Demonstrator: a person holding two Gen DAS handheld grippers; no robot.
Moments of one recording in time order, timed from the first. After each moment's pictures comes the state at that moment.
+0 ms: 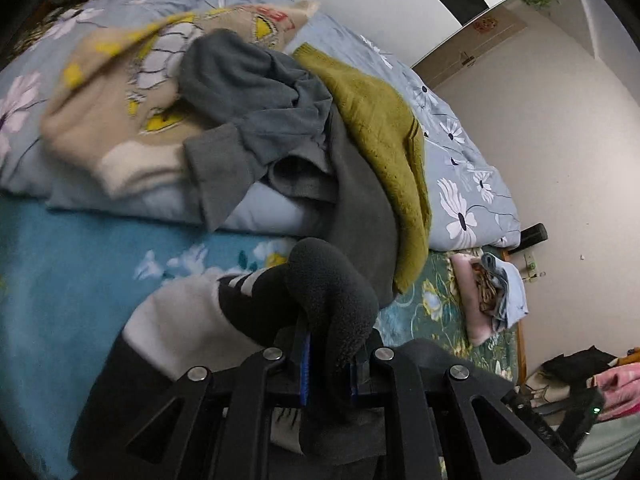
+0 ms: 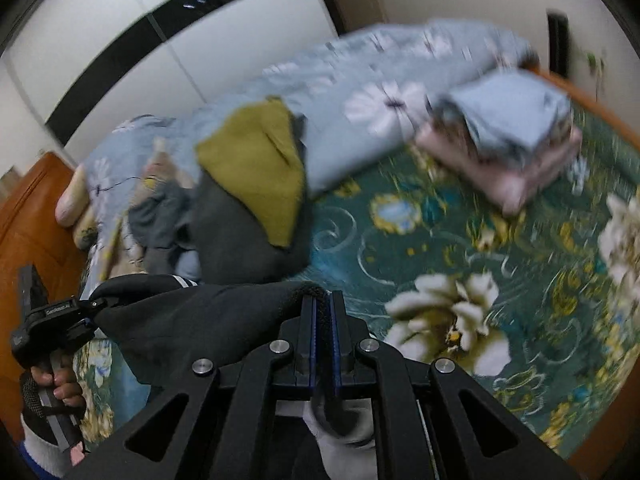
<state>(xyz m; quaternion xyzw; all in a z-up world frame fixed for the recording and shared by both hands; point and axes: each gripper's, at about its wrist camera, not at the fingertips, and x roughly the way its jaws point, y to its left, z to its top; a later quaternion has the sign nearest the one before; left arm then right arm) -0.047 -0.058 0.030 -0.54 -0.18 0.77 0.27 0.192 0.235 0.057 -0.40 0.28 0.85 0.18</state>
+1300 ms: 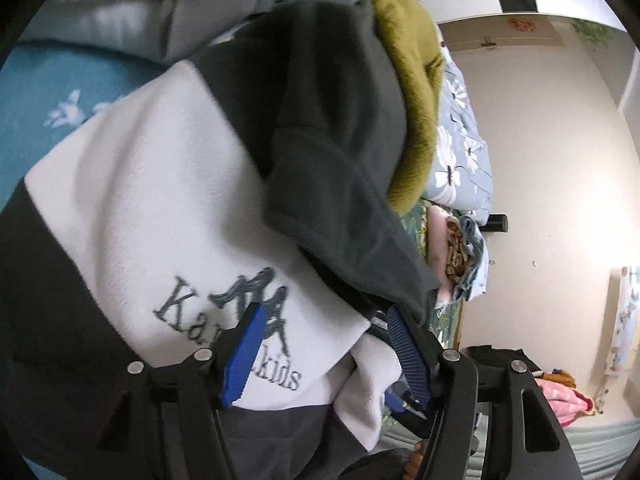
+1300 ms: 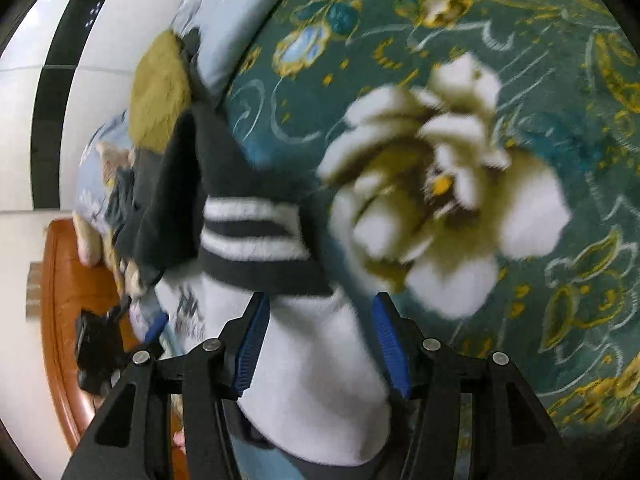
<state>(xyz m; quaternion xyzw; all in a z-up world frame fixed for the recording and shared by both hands) -0.010 -0.052 -0.052 -0.65 -0.30 0.63 0.31 0.232 0.287 -0.079 -0.49 0.53 0.69 0.09</state>
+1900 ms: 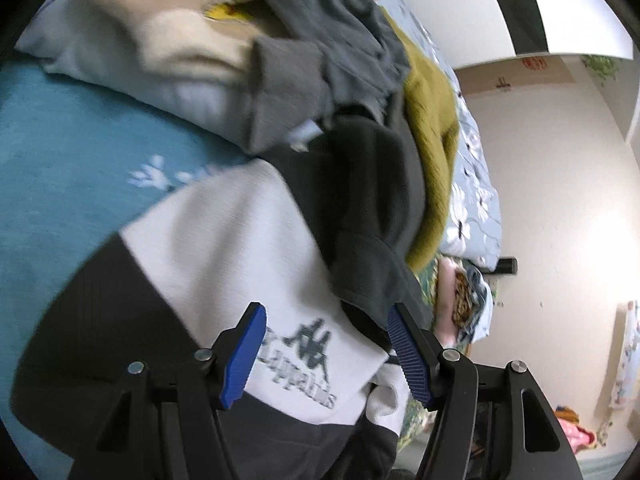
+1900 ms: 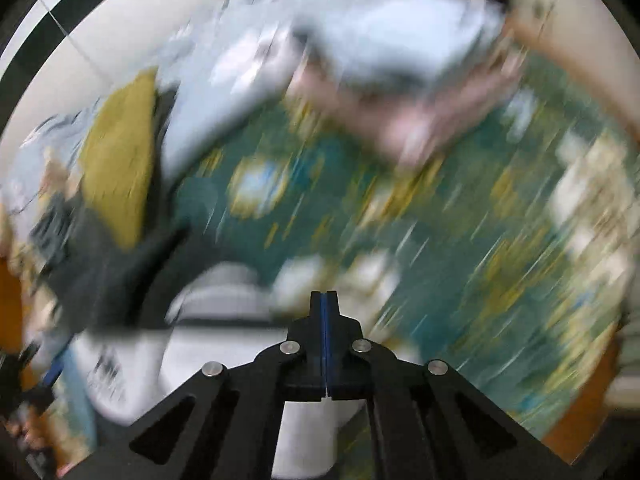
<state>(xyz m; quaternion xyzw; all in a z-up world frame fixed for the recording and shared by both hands) -0.038 -0.139 -0.039 -0.62 -0.32 0.67 0.23 0.201 0.348 0.023 -0.47 0.28 0.78 0.31</state>
